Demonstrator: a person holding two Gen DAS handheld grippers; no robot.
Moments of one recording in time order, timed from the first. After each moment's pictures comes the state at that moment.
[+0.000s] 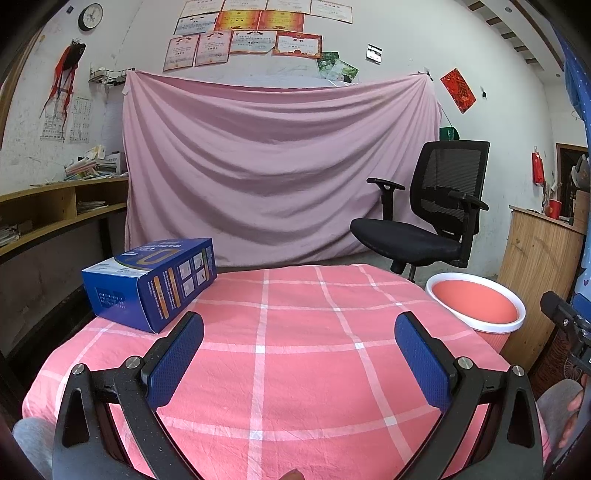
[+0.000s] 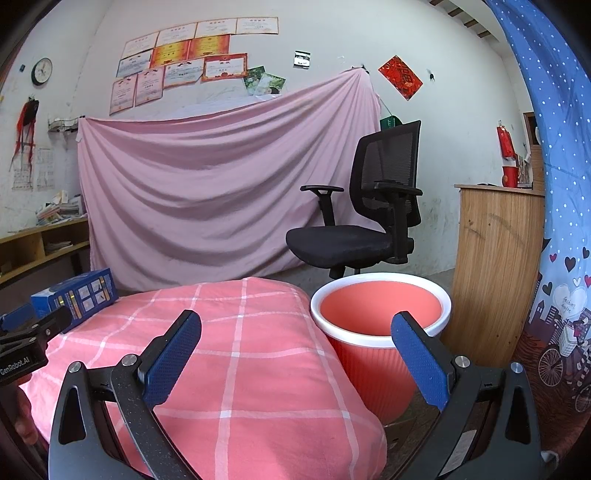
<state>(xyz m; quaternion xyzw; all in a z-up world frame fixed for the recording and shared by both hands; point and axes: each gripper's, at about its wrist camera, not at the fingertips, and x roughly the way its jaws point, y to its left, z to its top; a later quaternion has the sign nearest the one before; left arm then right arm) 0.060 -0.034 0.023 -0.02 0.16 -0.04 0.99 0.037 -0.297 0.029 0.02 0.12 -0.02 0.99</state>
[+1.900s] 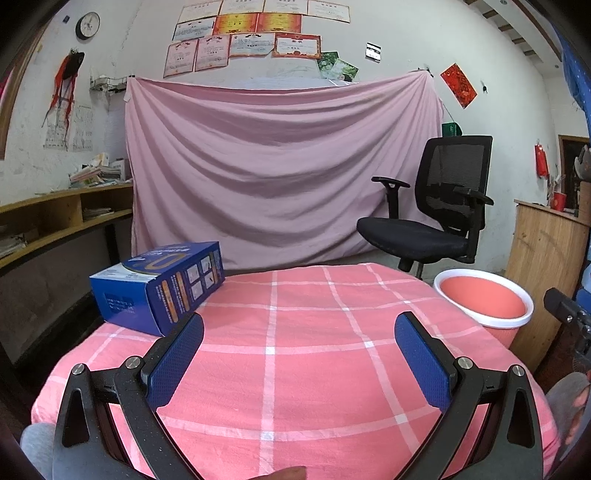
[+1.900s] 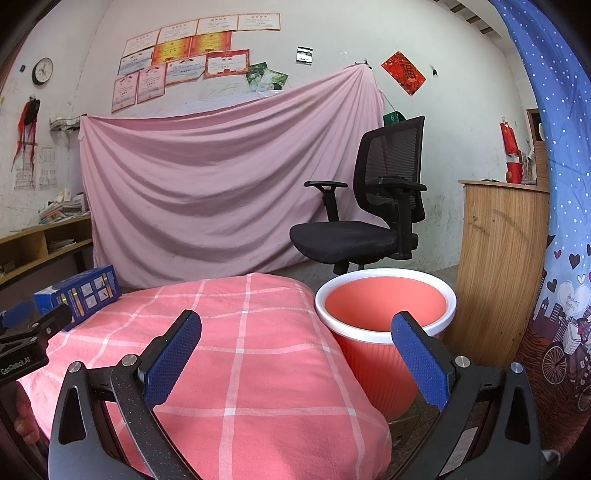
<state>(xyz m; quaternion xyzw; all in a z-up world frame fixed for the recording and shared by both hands) 0.061 -0.035 0.023 0.00 0.16 -0.03 0.99 0.038 -0.291 0.026 0.02 0.13 -0.01 0.99</state>
